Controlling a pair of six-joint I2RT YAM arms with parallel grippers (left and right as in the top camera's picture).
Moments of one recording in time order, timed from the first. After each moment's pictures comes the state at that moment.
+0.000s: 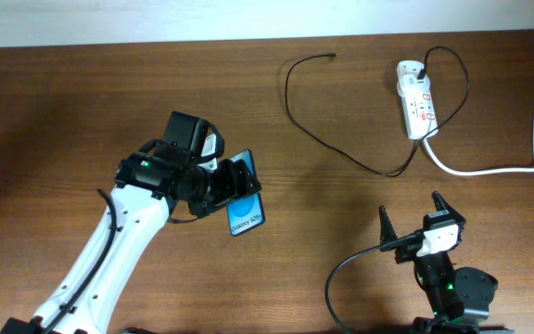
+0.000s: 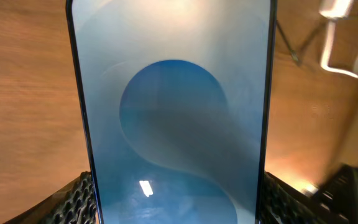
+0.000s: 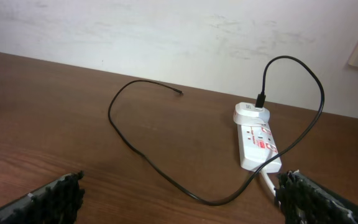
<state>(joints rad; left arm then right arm) -0.33 1.45 1.19 -0.93 0.44 -0.63 -0.19 0.06 0.01 -0.04 -0.37 -0.13</state>
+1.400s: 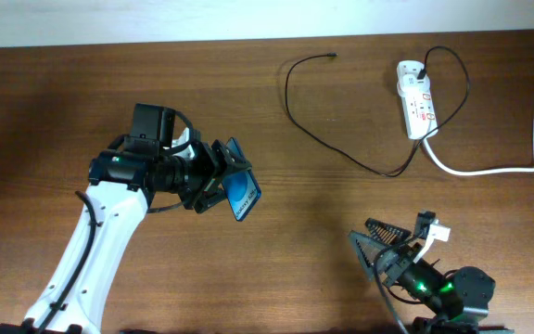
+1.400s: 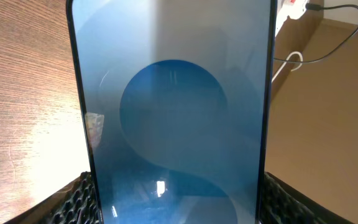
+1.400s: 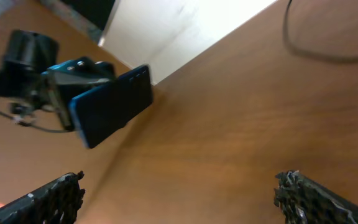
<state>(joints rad) -0.18 1.45 1.19 -0.88 0.70 -0.88 -0.19 0.06 0.01 -0.08 -0.97 0.82</state>
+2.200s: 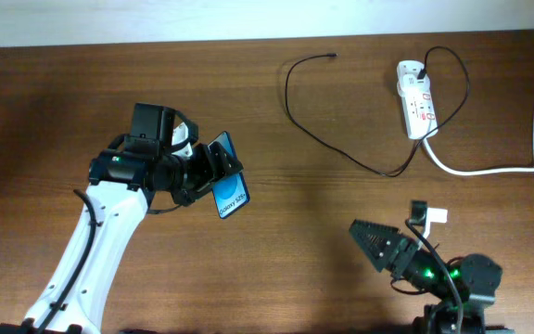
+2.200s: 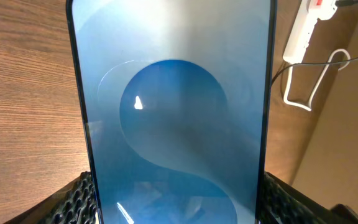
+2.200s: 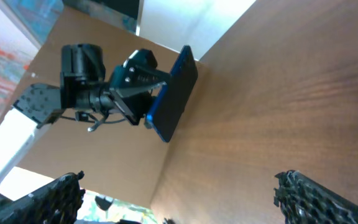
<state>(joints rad) -0.18 1.45 1.19 -0.87 0.53 -0.65 -0.19 0.37 0.07 0.25 -1.13 1.09</state>
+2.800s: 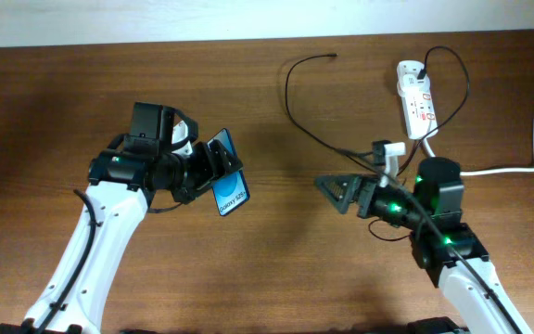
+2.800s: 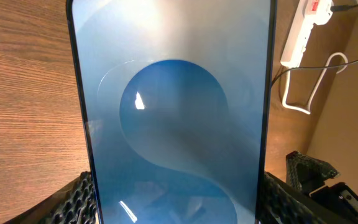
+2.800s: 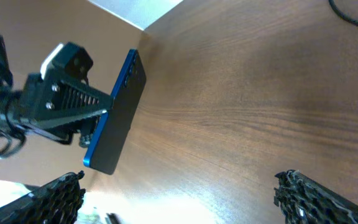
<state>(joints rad) -0.18 1.45 1.19 -0.85 0.52 -0.65 0.12 1.07 0.56 0.01 -0.81 0.60</state>
